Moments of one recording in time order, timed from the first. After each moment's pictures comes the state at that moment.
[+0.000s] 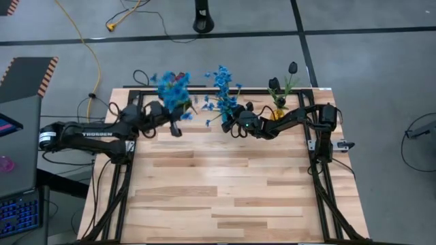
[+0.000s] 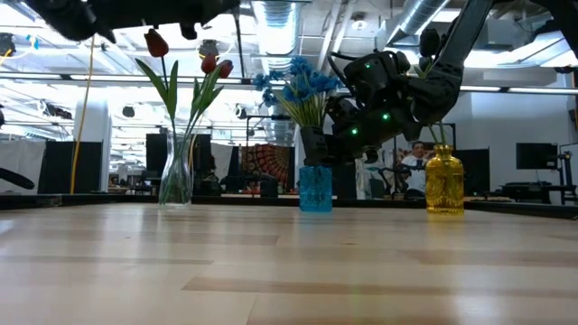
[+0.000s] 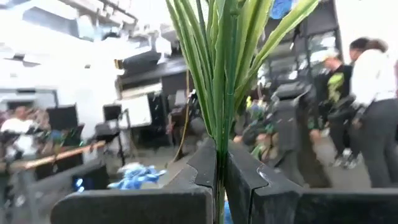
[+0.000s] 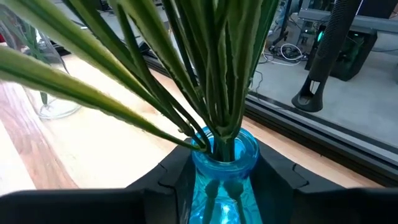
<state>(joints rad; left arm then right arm) 0.27 1.01 0.53 0.83 -0.05 0.18 -0.26 1.90 0.79 0.79 0.55 0.18</state>
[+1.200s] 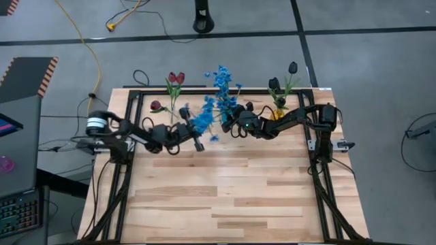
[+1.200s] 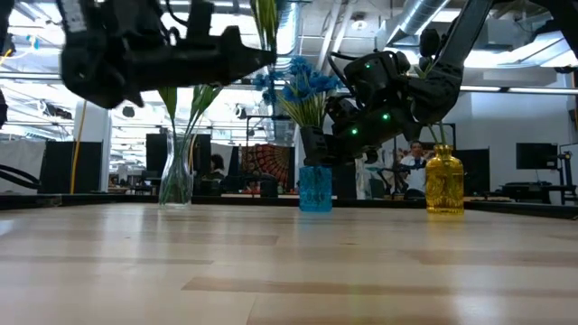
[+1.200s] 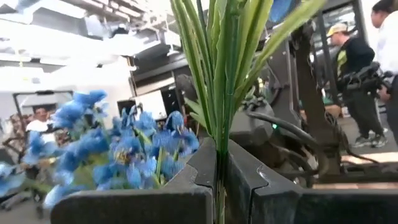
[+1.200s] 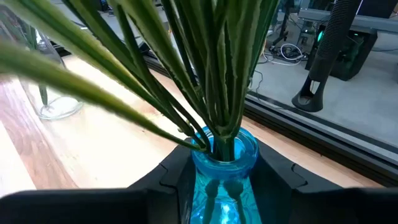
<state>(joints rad) 0.09 1.67 0.46 1.56 -0.28 0.33 -0.26 1.90 0.79 0.79 0.55 0.18</state>
